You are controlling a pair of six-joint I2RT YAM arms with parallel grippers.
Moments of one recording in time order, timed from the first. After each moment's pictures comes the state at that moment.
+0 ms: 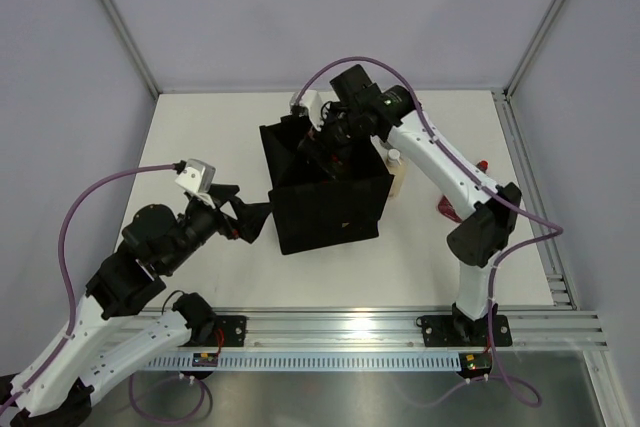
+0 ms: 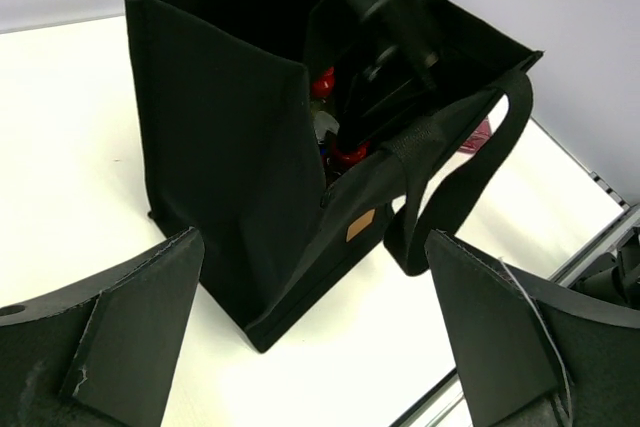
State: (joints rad) left arm -0.76 0.51 0.89 -0.50 -0.11 -0.28; right arm 0.67 1.93 2.04 -1.06 -0.51 -0.39
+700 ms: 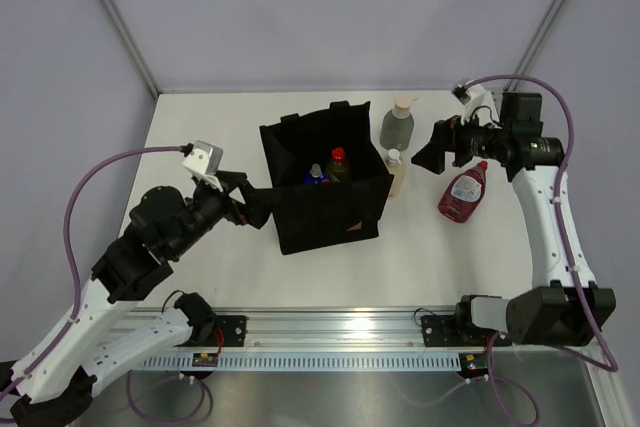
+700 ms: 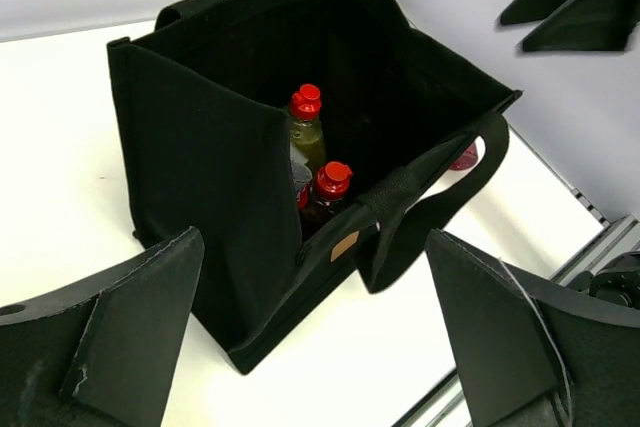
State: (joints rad) left arm -0.76 0.64 0.99 -0.48 -0.11 -0.30; right arm -0.03 1.25 1.42 -0.82 -0.81 -0.22
